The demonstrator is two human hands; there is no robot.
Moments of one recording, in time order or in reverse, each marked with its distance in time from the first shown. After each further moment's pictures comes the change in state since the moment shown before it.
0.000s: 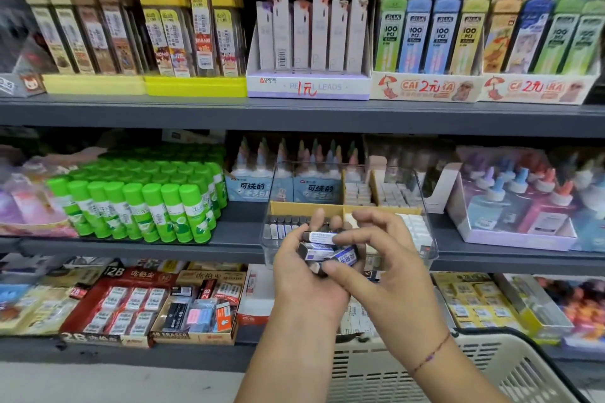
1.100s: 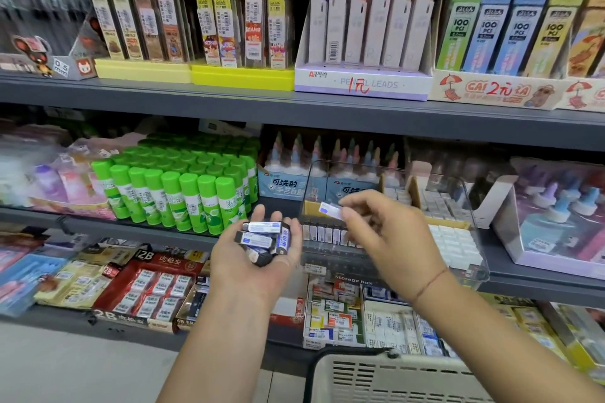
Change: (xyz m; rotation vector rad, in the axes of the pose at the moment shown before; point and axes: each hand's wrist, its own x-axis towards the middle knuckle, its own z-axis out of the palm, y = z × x) left_hand 0.000 0.096 -0.021 -0.159 0.192 0.264; right_hand 0.064 0.000 0.032 -0.282 -0.261 -0.056
